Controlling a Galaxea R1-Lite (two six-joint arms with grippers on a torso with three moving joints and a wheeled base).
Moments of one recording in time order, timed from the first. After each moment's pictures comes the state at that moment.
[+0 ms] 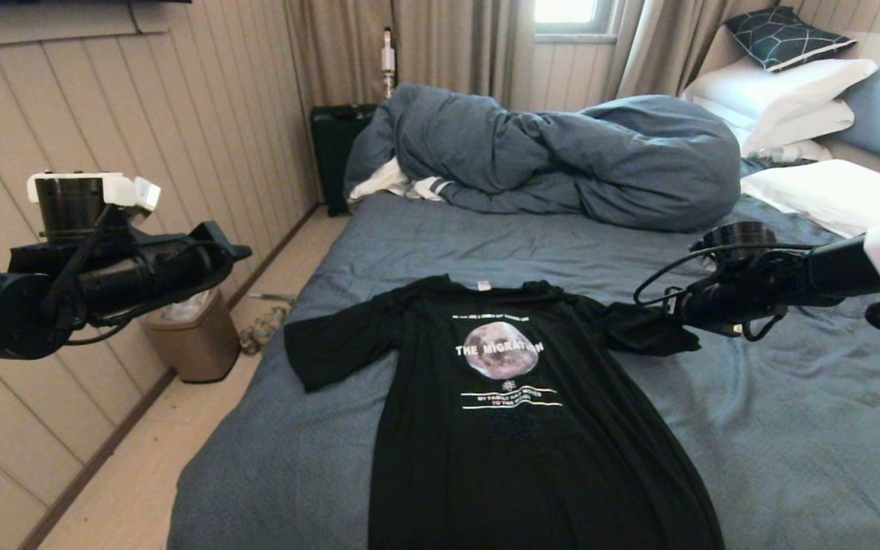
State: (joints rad) left arm -0.08 1.81 -1.04 -0.52 -0.26 -0.59; right arm -0.13 2.26 -1.62 0.10 0.02 0.23
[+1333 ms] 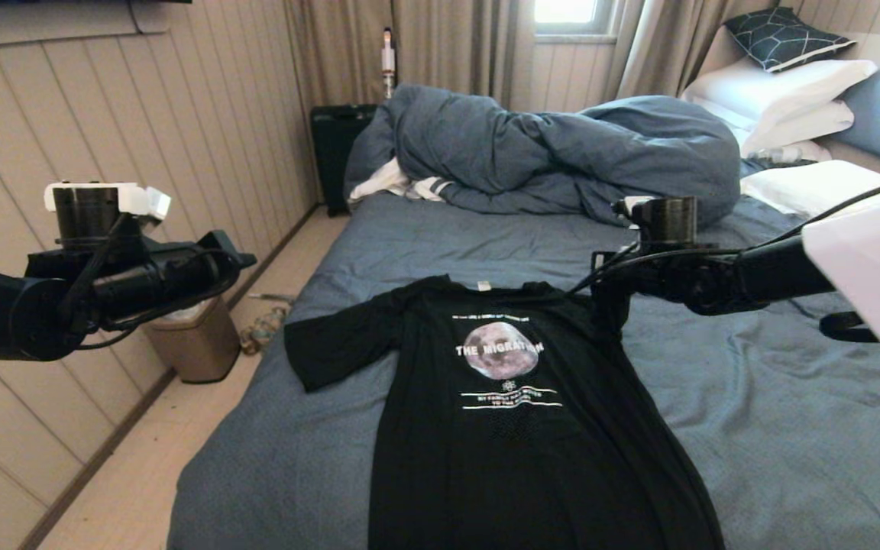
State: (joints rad) left arm -0.08 1.84 -1.04 -0.53 -0.25 -0.59; right arm 0.16 2.21 -1.53 -0.34 -0.21 0.08
